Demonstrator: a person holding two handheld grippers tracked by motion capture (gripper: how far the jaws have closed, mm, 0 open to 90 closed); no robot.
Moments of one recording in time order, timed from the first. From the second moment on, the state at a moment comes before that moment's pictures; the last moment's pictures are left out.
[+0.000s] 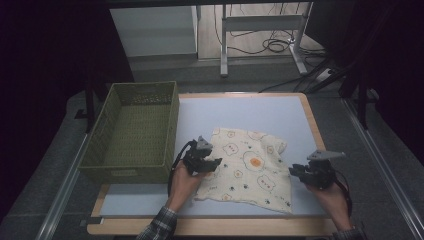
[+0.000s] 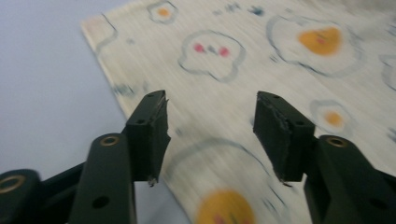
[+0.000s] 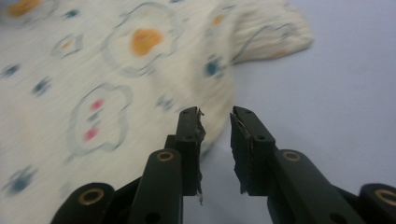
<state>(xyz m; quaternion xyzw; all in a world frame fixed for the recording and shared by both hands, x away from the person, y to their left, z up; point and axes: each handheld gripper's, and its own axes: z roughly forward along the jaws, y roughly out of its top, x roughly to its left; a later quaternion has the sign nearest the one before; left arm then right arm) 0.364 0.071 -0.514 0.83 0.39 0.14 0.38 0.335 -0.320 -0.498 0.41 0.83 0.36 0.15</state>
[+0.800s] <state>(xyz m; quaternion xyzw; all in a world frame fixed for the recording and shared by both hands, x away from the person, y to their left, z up) 0.459 0.070 -0.522 0.80 0.44 0.21 0.36 0.443 -0.293 -0.505 0.46 0.81 0.31 0.22</state>
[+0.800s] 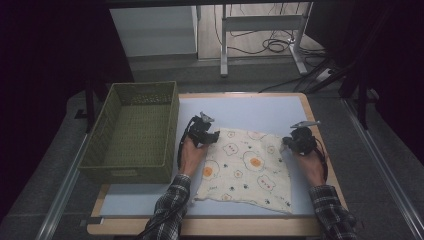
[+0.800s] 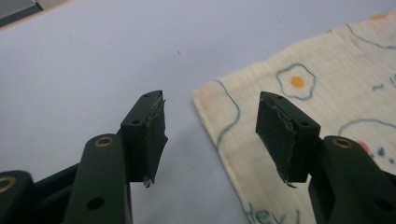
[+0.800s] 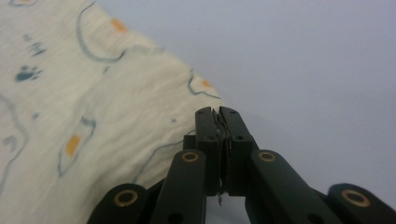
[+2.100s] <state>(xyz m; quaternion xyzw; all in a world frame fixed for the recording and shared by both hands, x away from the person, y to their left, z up) 0.476 0.075 -0.510 0.79 0.44 0.20 0.37 0.475 -0.294 -0.477 0.45 0.81 0.33 0.20</state>
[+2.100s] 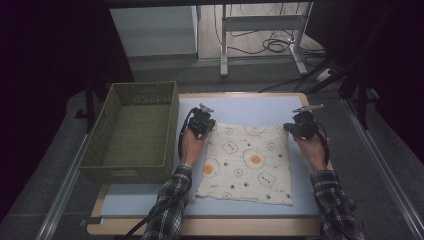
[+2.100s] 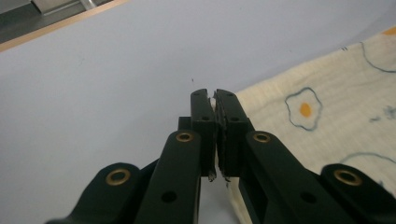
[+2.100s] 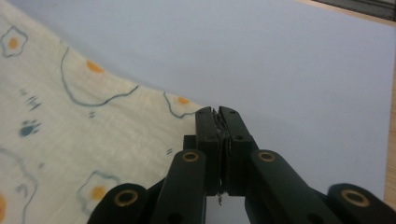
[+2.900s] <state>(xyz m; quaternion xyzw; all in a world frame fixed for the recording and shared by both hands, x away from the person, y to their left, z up) 0.375 0.076 -0.501 0.82 0.39 0.18 0.38 0.373 -0.317 -0.486 0.40 0.82 0.38 0.17</state>
